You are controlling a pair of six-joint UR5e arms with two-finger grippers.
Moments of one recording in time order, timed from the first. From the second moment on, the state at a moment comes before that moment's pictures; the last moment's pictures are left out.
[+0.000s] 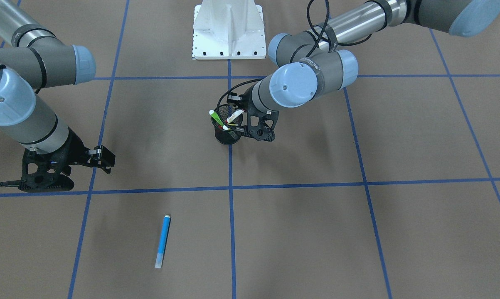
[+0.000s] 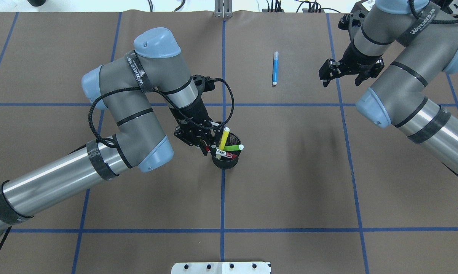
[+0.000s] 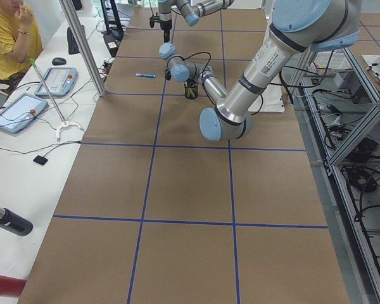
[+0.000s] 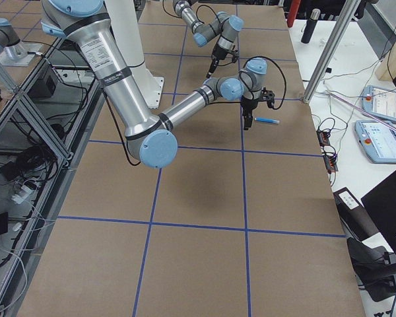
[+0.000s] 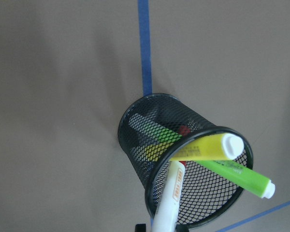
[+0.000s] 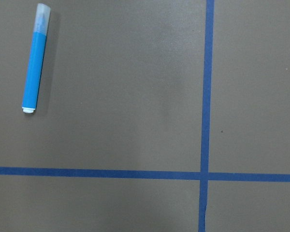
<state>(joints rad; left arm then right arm) -0.66 -2.38 -1.43 -1.71 -2.53 -1.02 0.96 -1.06 1.62 -1.62 2.15 0.76</state>
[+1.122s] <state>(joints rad) -0.68 -2.38 -1.53 -1.68 -2.53 -1.02 0.96 -1.06 1.62 -1.62 2.15 0.76</state>
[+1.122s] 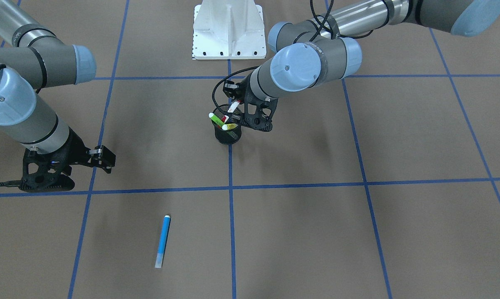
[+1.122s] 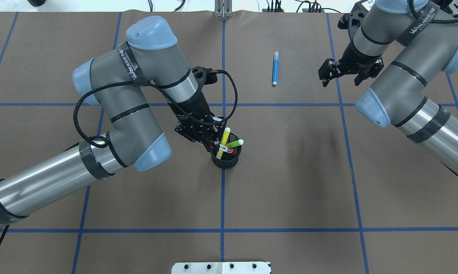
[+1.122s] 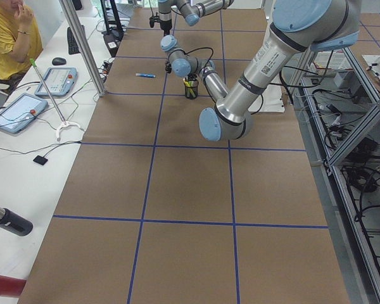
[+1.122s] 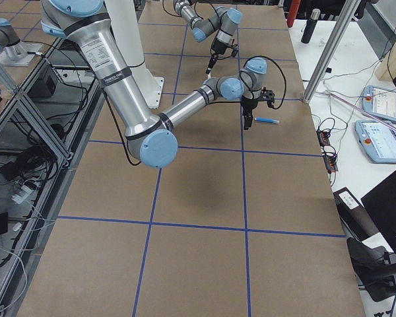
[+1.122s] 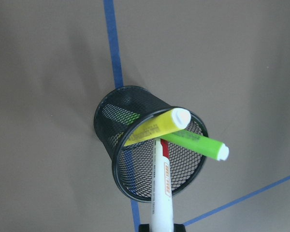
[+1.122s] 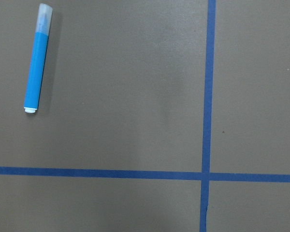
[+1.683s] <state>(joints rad) -0.72 -2.36 -1.69 -1.59 -2.53 -1.02 0.96 -1.06 1.62 -1.61 2.15 0.76</state>
